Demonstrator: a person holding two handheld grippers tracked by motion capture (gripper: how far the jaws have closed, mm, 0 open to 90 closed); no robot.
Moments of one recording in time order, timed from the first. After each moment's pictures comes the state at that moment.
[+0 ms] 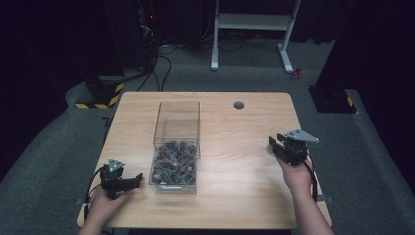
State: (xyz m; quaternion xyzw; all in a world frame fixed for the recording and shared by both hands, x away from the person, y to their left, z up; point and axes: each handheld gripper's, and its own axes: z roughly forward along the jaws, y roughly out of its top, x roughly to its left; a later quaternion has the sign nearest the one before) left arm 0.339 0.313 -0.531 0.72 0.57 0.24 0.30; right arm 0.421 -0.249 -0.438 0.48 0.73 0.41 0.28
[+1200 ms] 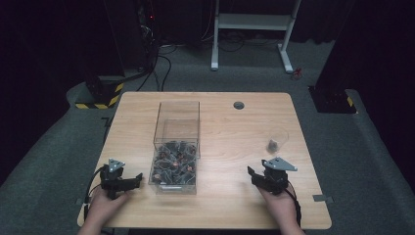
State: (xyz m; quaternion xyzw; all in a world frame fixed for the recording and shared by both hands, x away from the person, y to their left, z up) left arm 0.339 0.313 -0.531 0.72 0.57 0.24 0.30; right arm 0.357 -0.202 -0.492 0.46 0.76 0.40 0.23
